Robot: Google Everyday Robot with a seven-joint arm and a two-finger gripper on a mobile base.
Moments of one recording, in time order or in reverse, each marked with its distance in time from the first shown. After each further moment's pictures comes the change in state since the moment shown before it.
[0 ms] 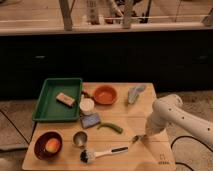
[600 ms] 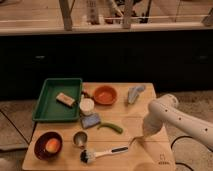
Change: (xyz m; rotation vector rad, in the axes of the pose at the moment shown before) arm -0.013 0.000 -0.007 0.016 0.007 -0.043
